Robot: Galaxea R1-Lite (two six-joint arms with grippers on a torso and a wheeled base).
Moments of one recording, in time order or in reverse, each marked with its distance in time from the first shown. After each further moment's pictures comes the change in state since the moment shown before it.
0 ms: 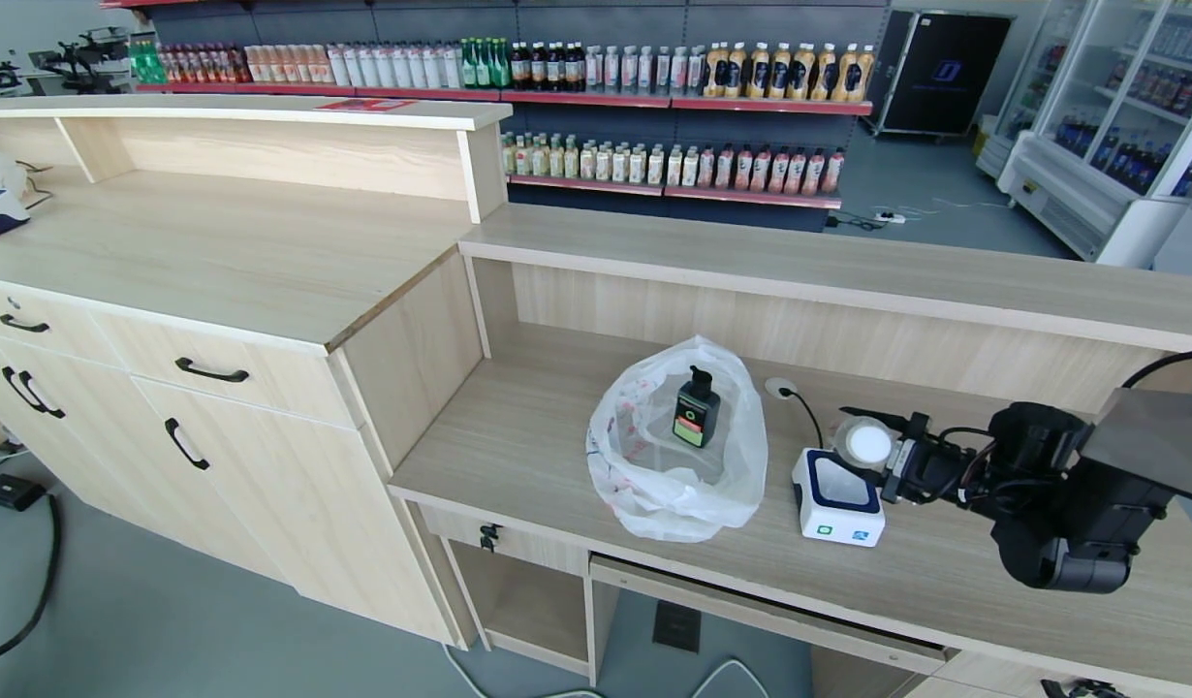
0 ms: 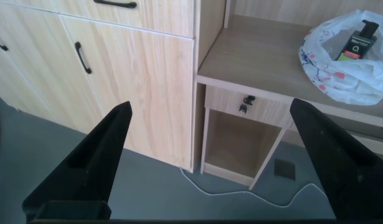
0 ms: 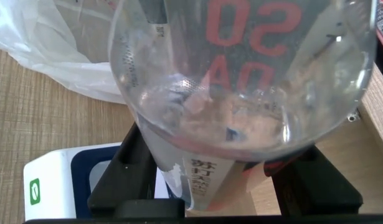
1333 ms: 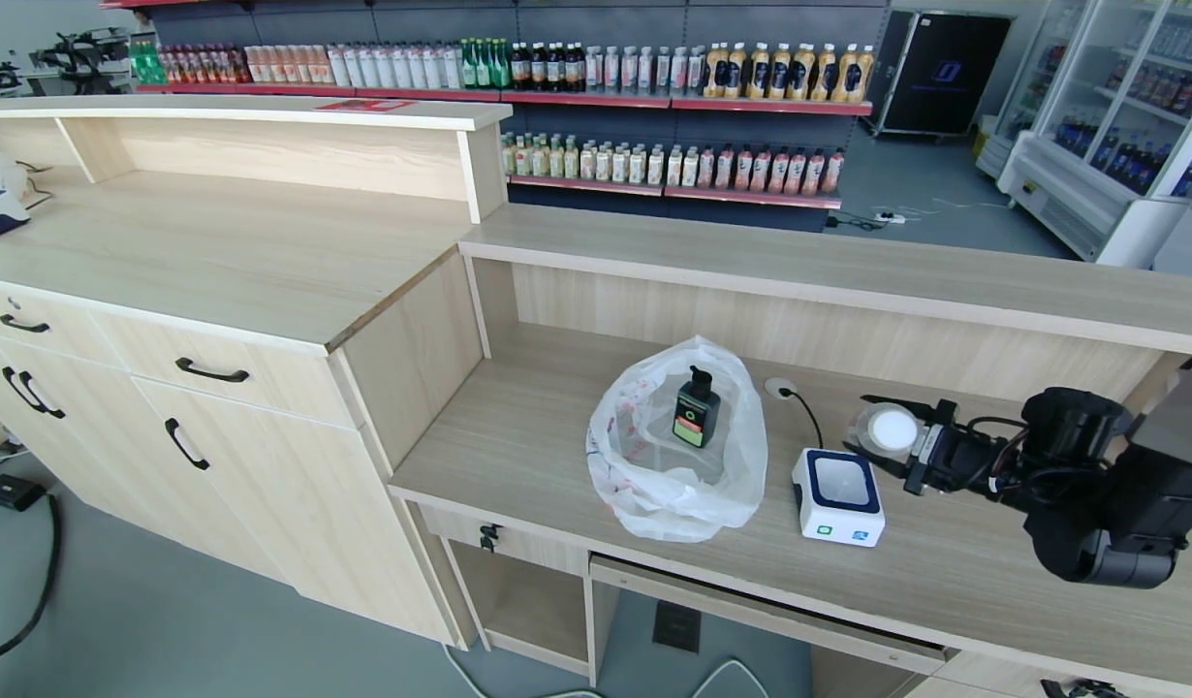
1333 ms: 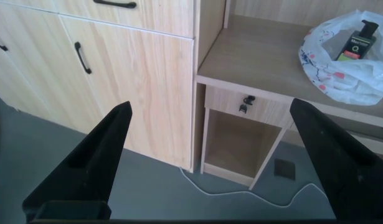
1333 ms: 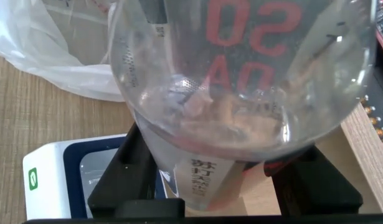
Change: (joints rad) left arm -0.001 0.000 0.000 0.000 0.000 0.000; right arm -0.028 -0.114 0.064 0.063 -0.002 -0.003
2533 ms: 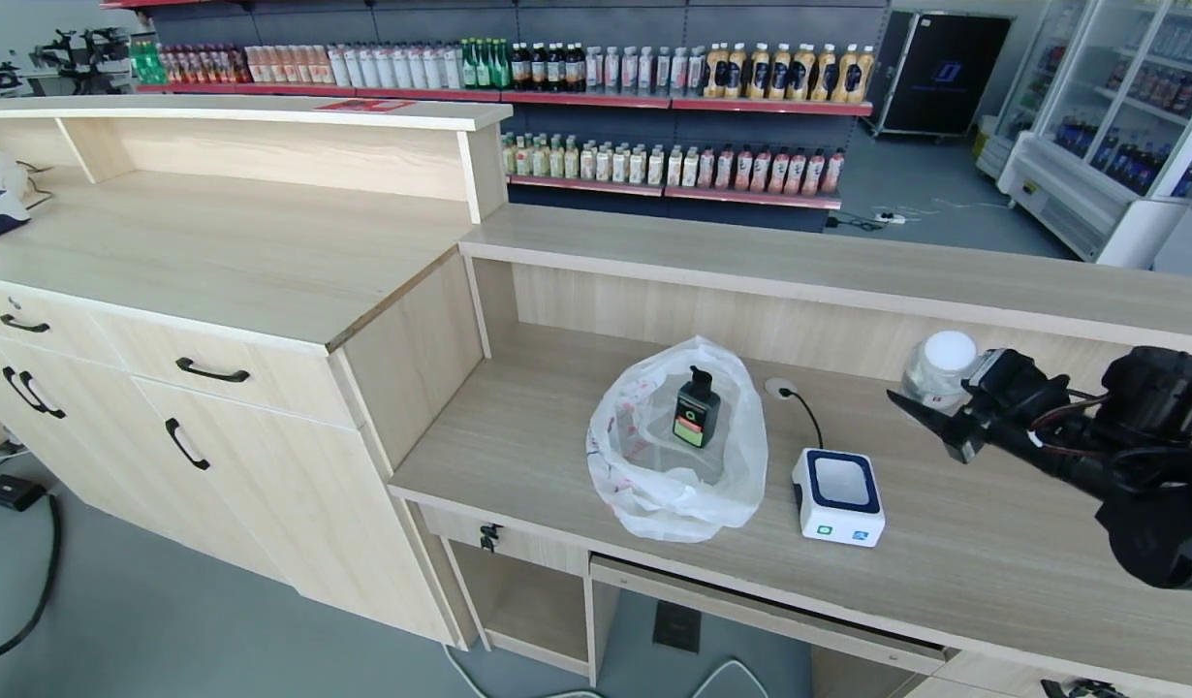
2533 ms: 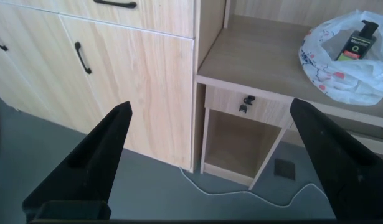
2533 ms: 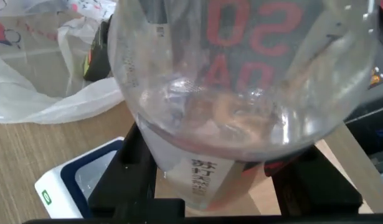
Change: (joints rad) left arm 0.000 0.000 0.000 0.000 0.000 0.000; right arm 0.015 -0.299 0.176 0.024 -0.276 0.276
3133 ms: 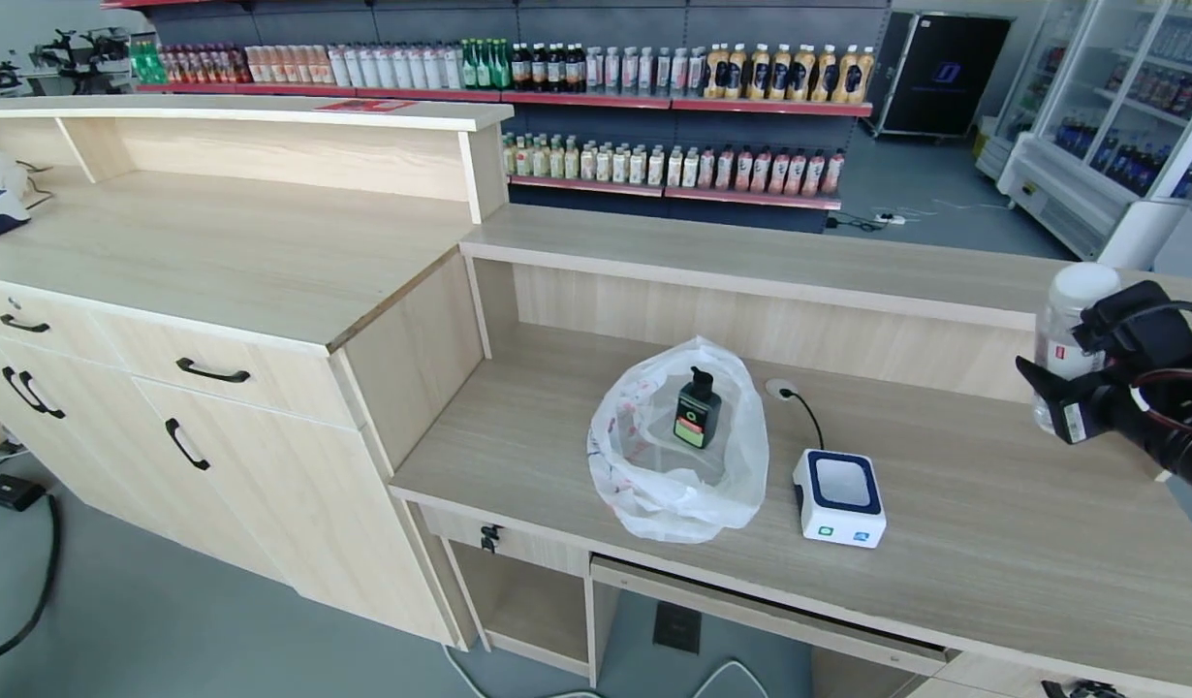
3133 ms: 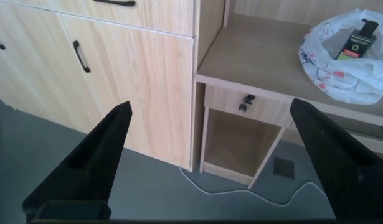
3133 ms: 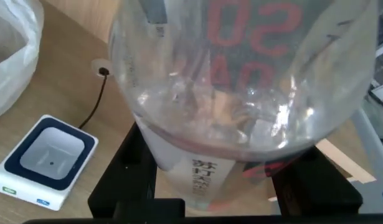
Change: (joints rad) left arm 0.000 0.000 0.000 0.000 0.000 0.000; right arm -0.014 -0.351 0.110 0.243 -0.548 0.200
